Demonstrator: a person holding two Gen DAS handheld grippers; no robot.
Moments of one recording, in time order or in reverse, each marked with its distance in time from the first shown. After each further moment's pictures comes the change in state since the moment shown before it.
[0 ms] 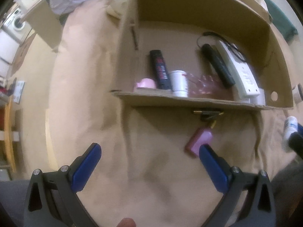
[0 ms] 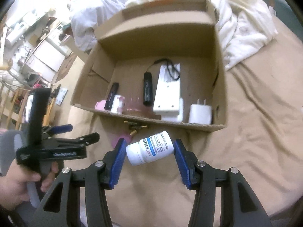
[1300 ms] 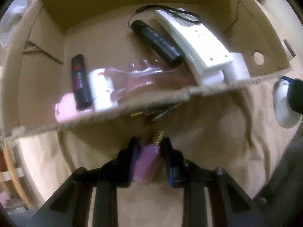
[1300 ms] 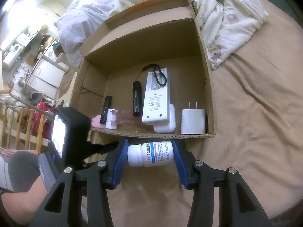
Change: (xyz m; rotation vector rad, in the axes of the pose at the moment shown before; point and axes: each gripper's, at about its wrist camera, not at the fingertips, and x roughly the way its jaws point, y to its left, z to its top) left arm 0.039 -0.094 0.010 0.255 0.044 -0.060; right arm 0.015 -0.022 0.005 0.149 -0.016 0.075
